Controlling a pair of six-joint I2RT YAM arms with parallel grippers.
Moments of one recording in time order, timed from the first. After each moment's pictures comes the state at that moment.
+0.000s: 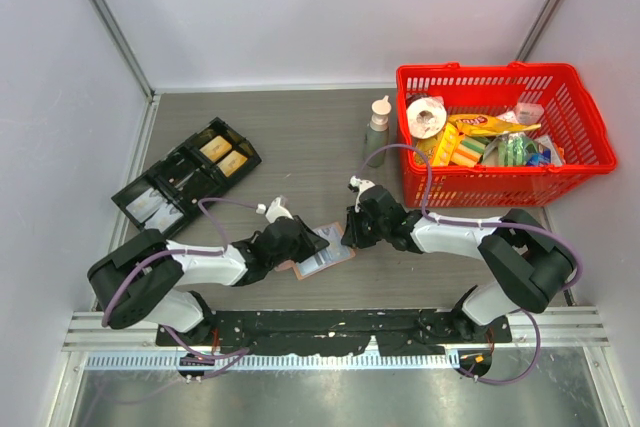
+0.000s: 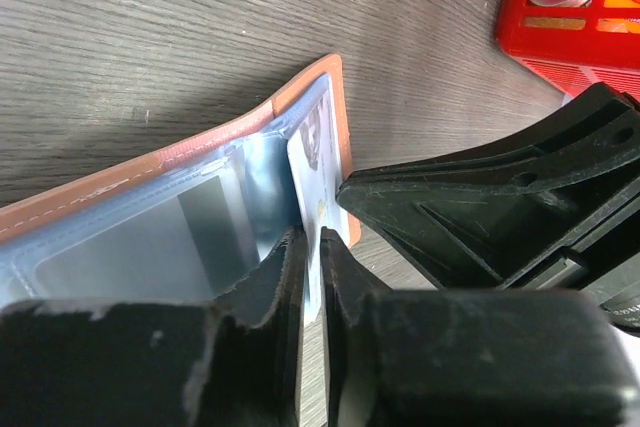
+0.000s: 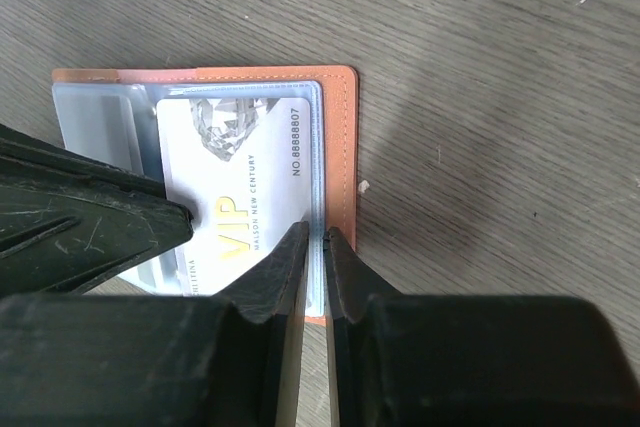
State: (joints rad) left arm -0.93 1.41 0.40 0.42 -0.17 -1.30; right arm 0.76 1.50 0.62 0.06 -0.15 0.52
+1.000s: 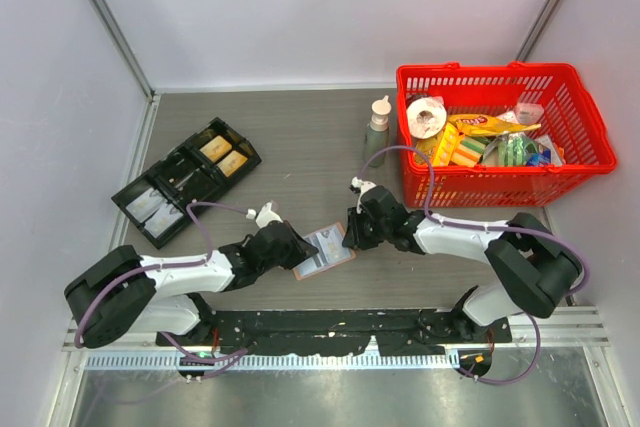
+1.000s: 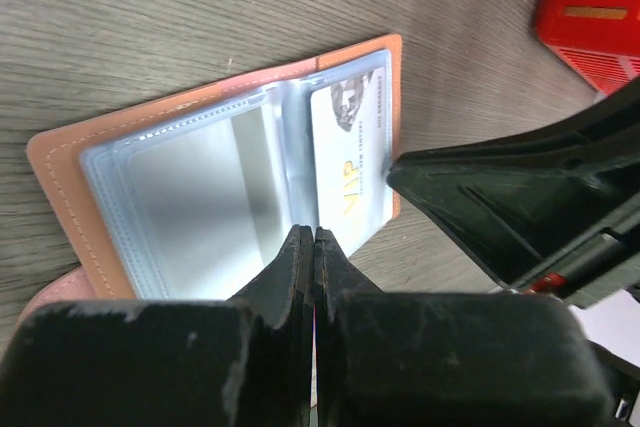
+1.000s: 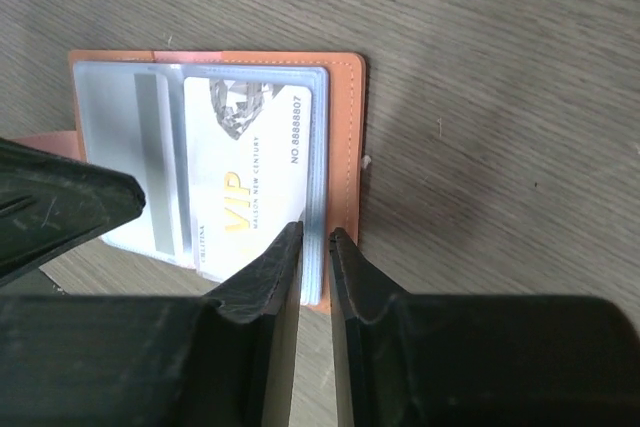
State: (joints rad) left arm -0.94 1.25 0.36 0.22 -0.18 -1.31; right arm 0.76 1.48 0.62 0.03 -0.15 0.53
